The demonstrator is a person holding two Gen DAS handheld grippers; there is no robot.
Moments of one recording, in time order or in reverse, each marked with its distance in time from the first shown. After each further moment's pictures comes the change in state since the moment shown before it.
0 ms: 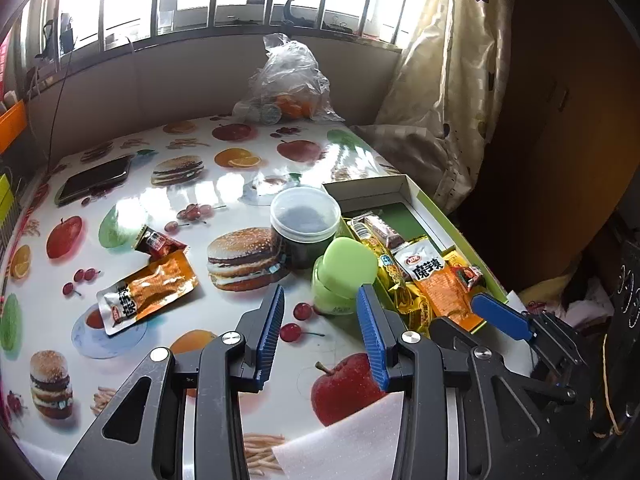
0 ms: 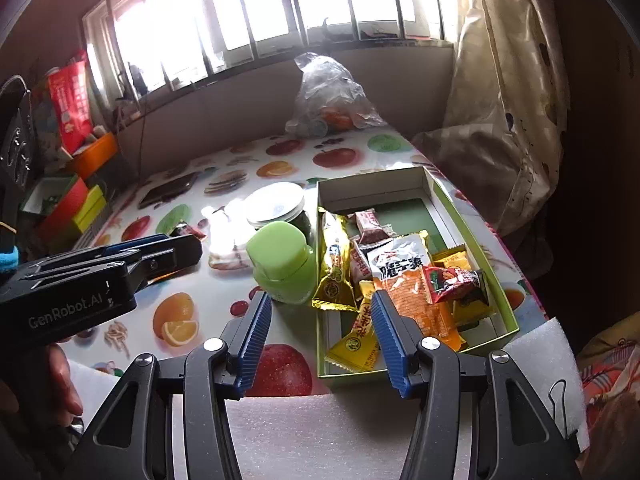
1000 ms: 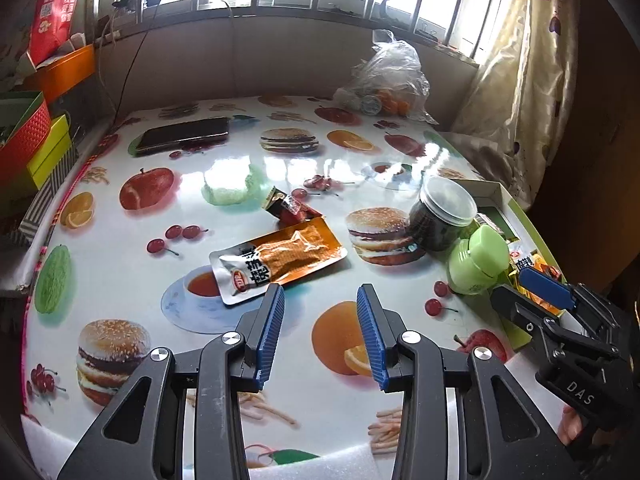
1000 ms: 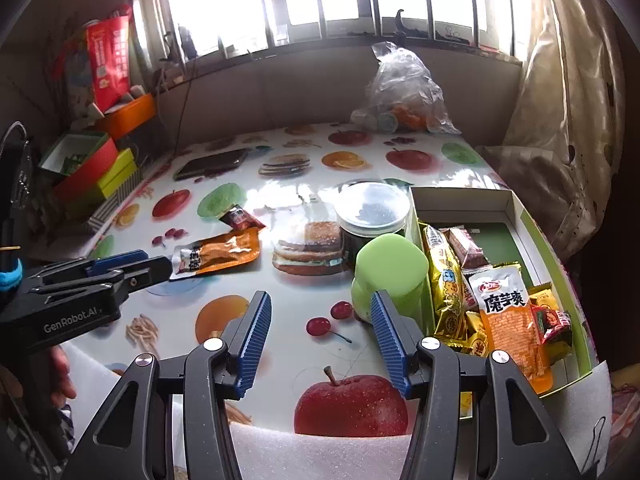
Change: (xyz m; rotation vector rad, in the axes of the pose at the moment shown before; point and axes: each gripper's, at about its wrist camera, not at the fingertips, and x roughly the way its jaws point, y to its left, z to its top) left arm -0.012 0.121 -0.031 -0.135 0.009 0.127; right arm 0.045 0.079 0.012 -0.141 0.055 0.071
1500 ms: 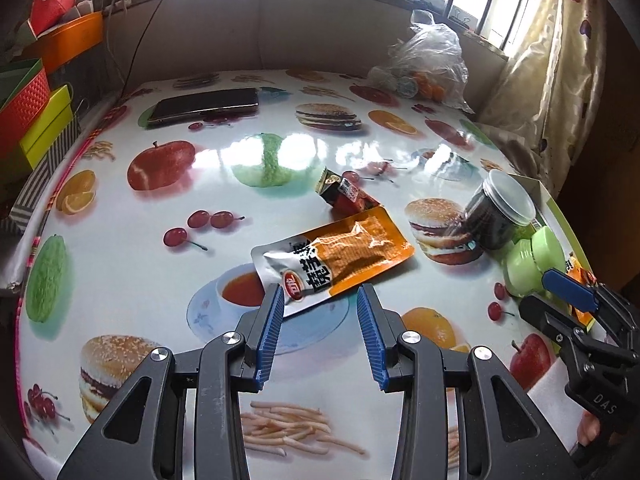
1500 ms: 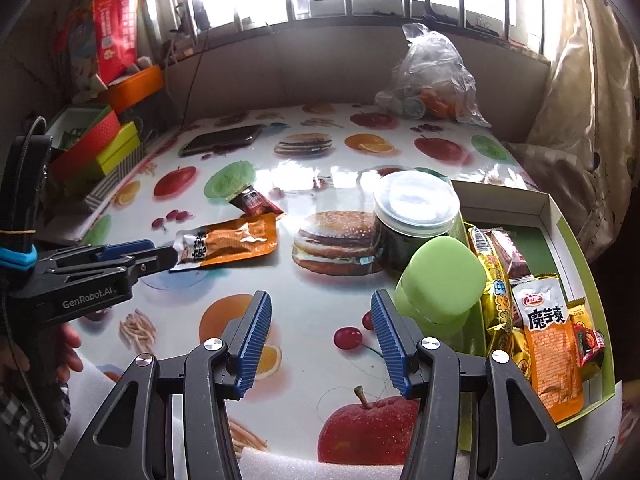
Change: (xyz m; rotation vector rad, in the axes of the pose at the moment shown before) left arm 0.044 0.049 0.006 -0.041 0.074 0.016; right arm 0.041 0.025 0.007 -0.056 0.068 0.013
